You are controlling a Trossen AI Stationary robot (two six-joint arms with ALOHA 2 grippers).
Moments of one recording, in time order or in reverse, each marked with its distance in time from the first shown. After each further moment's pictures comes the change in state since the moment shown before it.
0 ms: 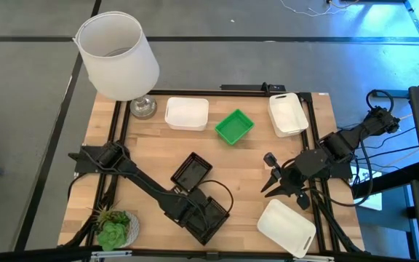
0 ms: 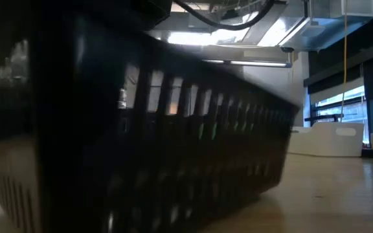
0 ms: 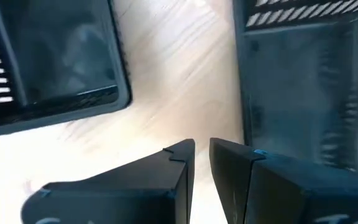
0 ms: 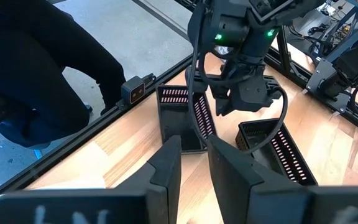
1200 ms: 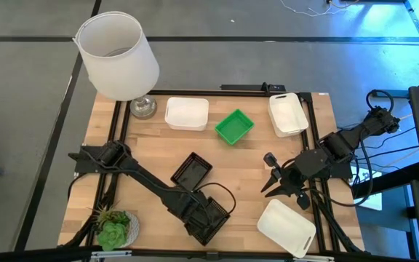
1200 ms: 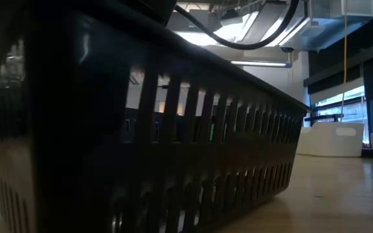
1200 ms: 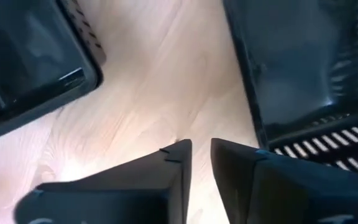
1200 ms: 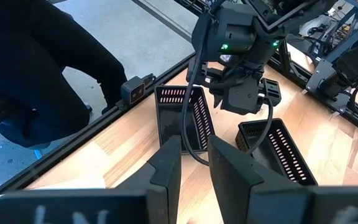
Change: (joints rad) left arm 0.036 -0.001 0.000 -0.024 0.199 0.241; right arm 0.000 0.000 0.000 0.001 0.001 0.000
